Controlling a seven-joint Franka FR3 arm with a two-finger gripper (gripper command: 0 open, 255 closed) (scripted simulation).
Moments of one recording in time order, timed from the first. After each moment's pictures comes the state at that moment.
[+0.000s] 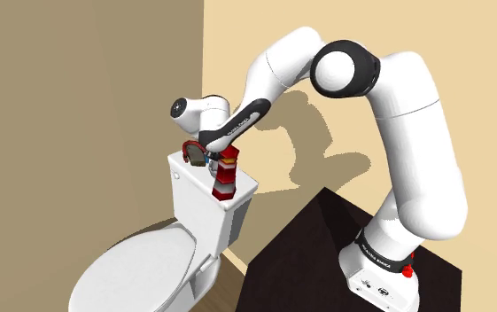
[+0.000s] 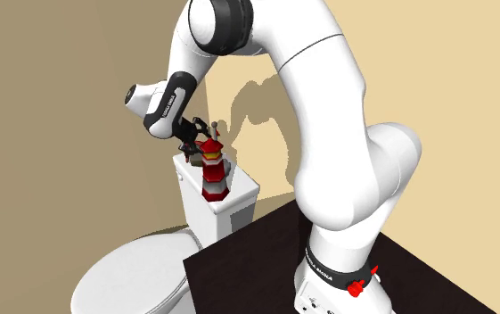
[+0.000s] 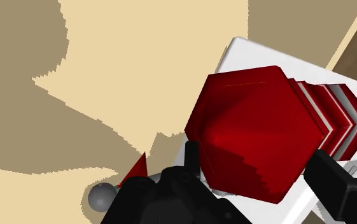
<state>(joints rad) 0.09 0.71 0.13 -1.67 -0.91 2.01 0.42</state>
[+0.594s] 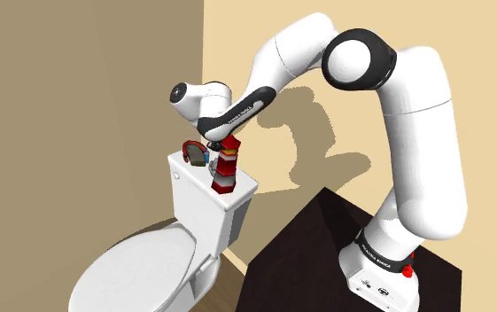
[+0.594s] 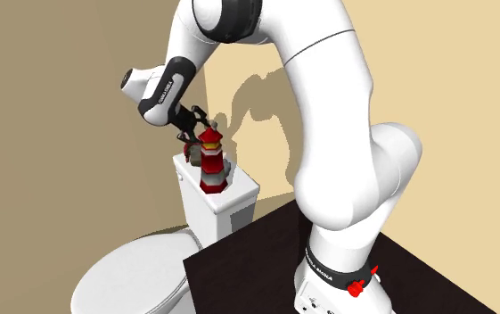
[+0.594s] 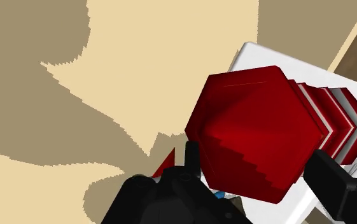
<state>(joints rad) 0.08 0.63 0.14 -1.69 -0.88 1.96 0.37</state>
